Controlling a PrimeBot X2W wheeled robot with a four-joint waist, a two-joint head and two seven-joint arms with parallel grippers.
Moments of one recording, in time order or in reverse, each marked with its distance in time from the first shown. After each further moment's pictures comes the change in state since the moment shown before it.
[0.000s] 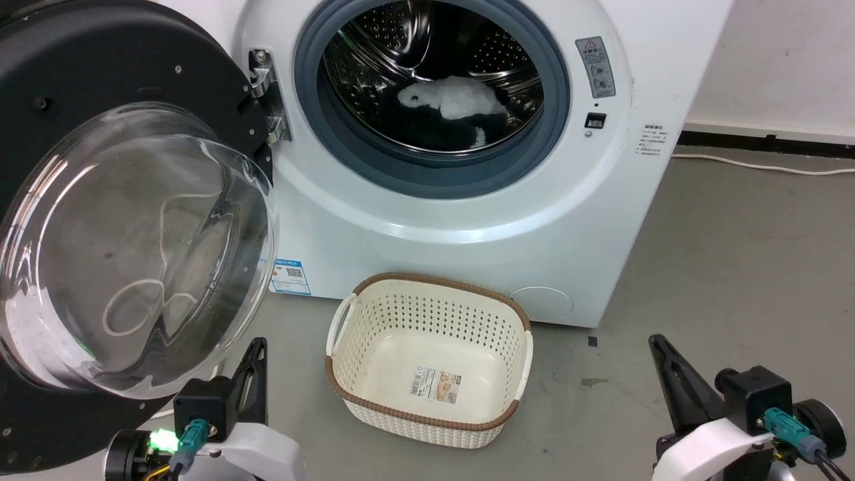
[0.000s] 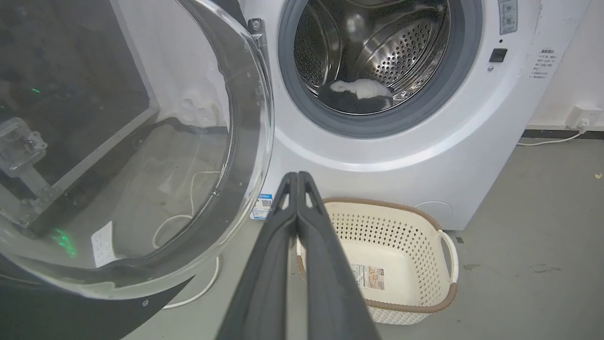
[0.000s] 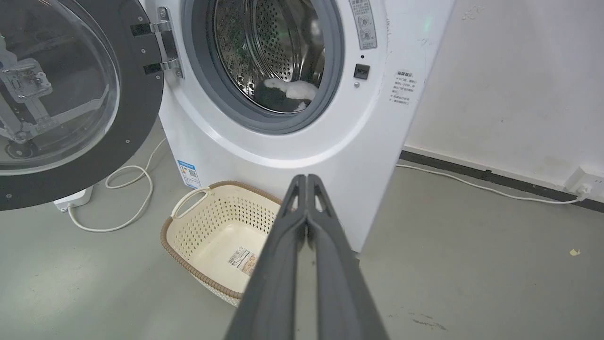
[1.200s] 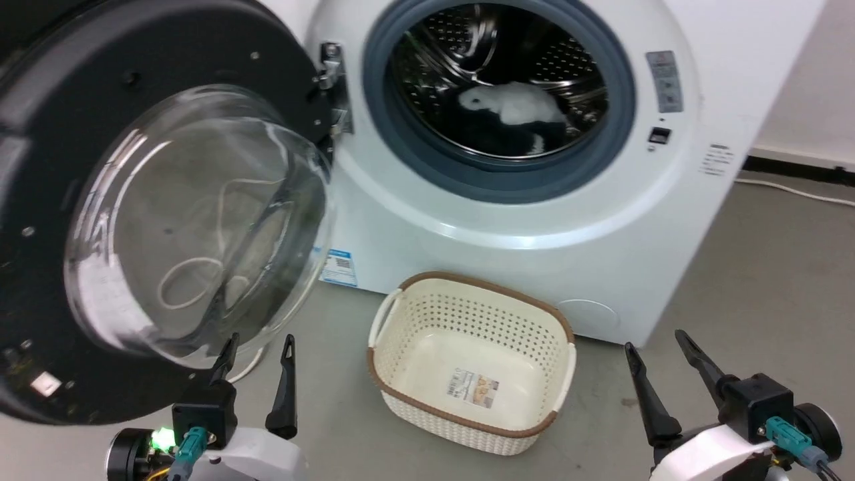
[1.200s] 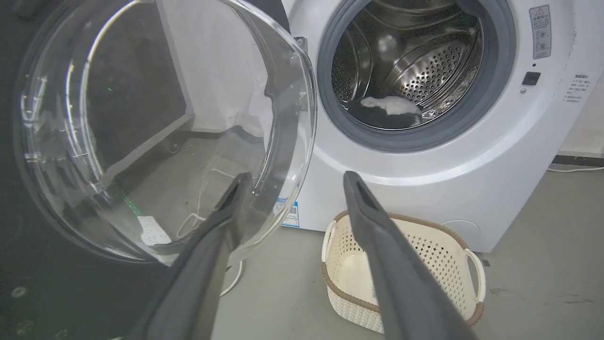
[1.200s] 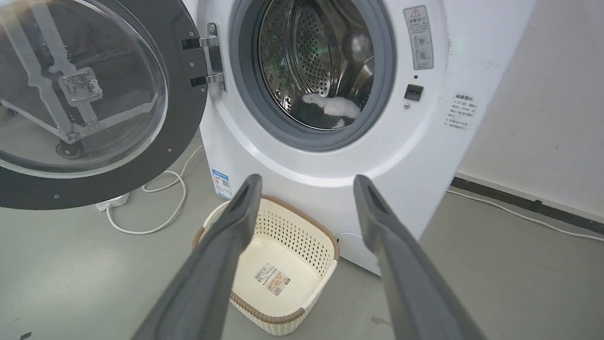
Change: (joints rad) left arm 0.003 0.000 -0.005 -0.001 -0.008 -0.011 -0.057; right arm 0.004 0.000 0.006 0.021 0.012 0.000 -0.057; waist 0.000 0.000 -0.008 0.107
